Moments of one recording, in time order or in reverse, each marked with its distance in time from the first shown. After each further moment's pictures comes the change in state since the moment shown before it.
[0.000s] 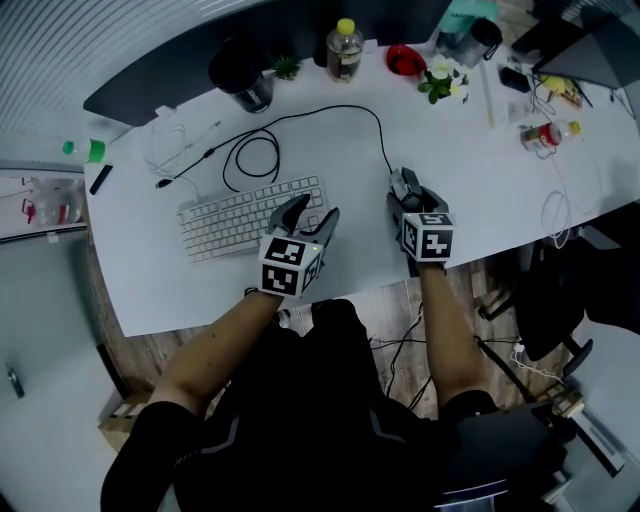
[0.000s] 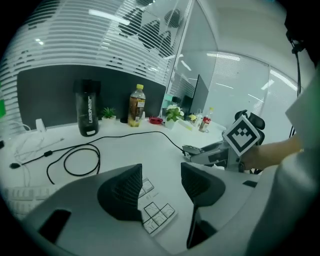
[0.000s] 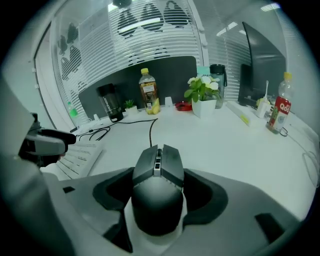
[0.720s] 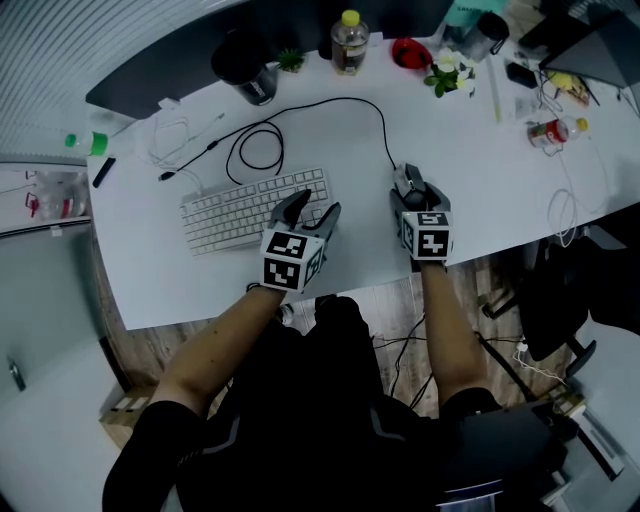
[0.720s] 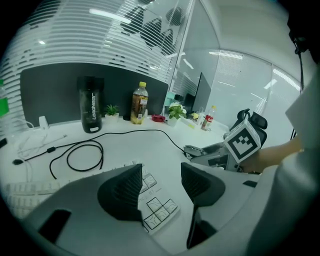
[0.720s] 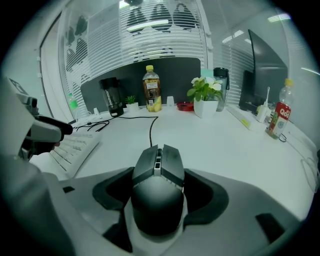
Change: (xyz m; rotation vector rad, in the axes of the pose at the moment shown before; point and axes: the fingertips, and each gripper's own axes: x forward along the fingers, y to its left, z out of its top) left arm 0.000 0.005 -0.009 -0.011 0.016 0.024; right arm 0.010 -0.001 -0.011 -0.075 -0.021 -0.041
